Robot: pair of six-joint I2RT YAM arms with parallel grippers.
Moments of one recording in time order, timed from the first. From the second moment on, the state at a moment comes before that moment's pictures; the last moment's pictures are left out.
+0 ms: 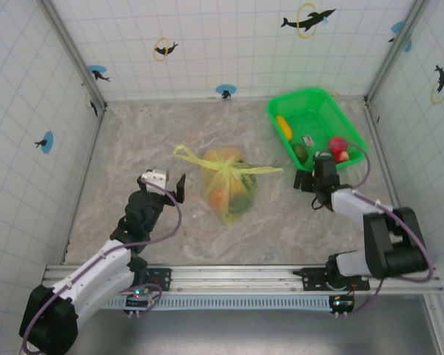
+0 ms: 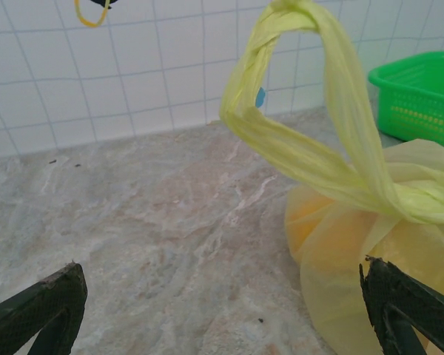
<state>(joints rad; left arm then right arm) -0.49 0.74 0.21 0.36 -0.17 0.02 0.20 1.43 0.60 0.00 0.11 0.25</state>
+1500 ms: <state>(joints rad) 0.04 1.51 0.01 1.18 -0.06 -0.04 0.03 1.54 0.00 1.22 0.09 0.10</state>
